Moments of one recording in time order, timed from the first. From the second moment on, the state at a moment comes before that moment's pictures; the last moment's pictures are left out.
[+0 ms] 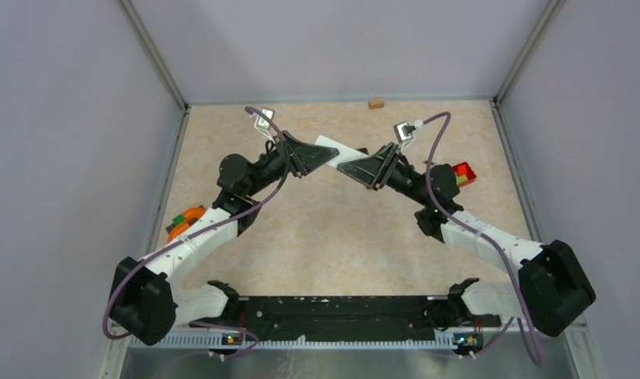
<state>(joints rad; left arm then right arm) -0.52 1.18 0.79 0.77 0.54 -1.15 0.61 1.22 0.66 0.95 -0.51 1.24</state>
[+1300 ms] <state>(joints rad) -0.35 1.19 0.83 0.61 0.80 -1.28 0.55 1.23 0.65 0.91 -0.56 1.15</state>
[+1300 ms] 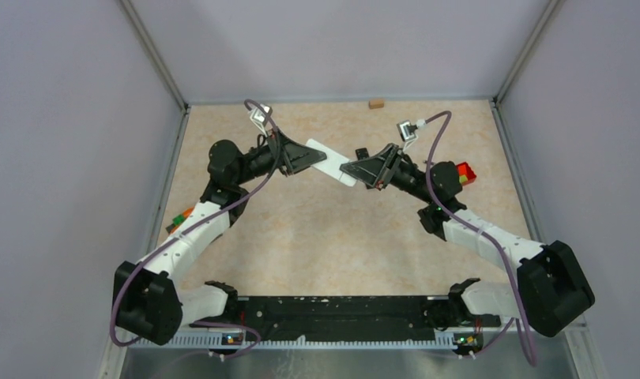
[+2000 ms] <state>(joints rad) -0.29 1.24 0.79 0.65 0.82 -1.38 0.52 1.28 0.63 0.88 -0.49 1.24</state>
